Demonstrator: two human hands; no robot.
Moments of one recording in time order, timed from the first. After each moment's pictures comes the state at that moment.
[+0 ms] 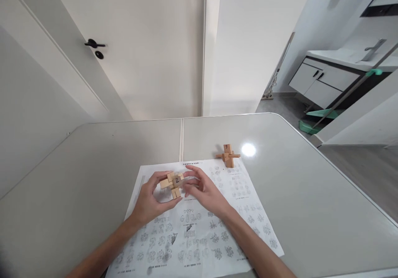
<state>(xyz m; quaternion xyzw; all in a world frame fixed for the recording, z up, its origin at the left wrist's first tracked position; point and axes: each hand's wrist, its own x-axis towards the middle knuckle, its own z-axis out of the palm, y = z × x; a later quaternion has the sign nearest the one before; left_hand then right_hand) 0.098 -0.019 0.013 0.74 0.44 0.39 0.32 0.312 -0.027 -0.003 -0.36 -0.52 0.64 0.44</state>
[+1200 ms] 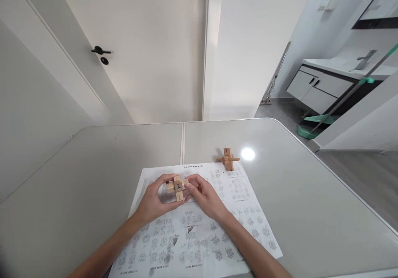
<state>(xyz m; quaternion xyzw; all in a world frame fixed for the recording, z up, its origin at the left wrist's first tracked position) 0.093 -0.016 0.017 0.77 0.44 0.34 0.33 0.300 -0.027 -0.005 -0.37 -0.51 0.64 0.45</state>
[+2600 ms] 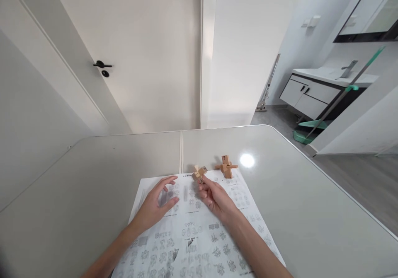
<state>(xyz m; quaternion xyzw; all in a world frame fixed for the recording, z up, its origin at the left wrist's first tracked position) 0.082 -0.003 0.015 0.76 0.47 0.32 0.31 0.325 -0.007 -0.007 -0.37 -0.21 0.75 0.49</state>
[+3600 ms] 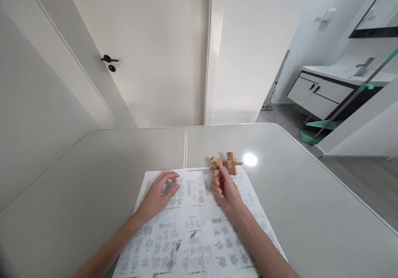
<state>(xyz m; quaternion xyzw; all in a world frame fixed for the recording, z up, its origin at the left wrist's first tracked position) 0.080 0.000 0.001 0.74 0.50 0.32 0.32 0.344 -0.001 -0.023 -0.31 -0.12 0.75 0.58</state>
